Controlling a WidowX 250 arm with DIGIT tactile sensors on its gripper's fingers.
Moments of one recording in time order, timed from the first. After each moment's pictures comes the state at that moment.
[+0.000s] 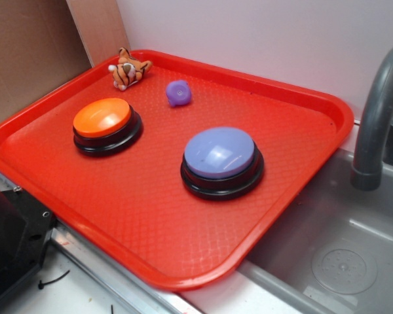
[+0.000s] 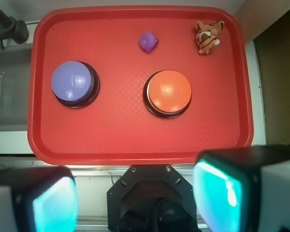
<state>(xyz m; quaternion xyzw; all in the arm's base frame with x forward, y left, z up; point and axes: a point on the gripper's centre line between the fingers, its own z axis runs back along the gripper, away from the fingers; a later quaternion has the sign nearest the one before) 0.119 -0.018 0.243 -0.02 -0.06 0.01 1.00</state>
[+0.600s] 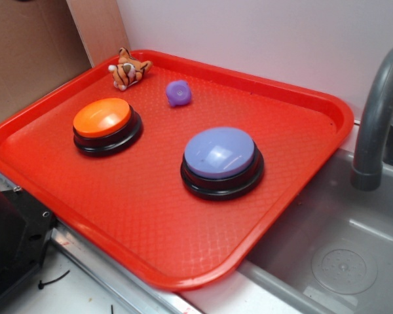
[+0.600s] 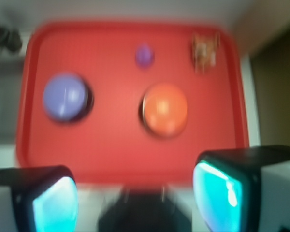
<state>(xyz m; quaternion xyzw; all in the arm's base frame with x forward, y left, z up) 0.169 -0.057 0.214 0.01 -0.13 -0.12 0.98</state>
